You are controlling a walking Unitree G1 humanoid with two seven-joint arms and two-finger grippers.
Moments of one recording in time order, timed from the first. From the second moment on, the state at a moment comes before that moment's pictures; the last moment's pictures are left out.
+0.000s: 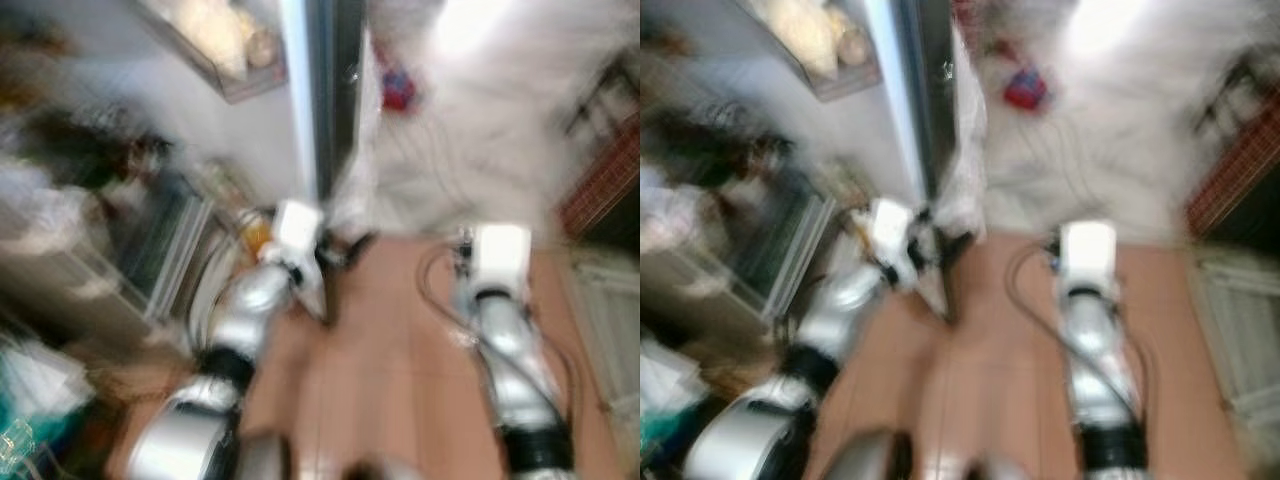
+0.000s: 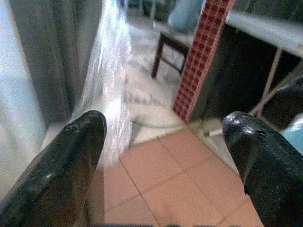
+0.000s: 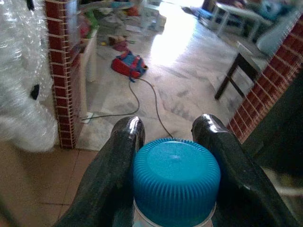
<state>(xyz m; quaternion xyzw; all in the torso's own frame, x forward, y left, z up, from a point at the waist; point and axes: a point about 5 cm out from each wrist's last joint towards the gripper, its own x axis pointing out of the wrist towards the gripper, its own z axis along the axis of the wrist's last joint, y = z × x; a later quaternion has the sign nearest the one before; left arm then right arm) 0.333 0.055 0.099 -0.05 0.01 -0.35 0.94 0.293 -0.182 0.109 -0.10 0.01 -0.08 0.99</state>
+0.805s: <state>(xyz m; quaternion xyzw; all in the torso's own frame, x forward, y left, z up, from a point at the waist) 0.309 0.183 0.085 0.05 0.00 -0.10 0.99 0.291 -0.153 0.104 -0.04 0.01 0.04 1.00</state>
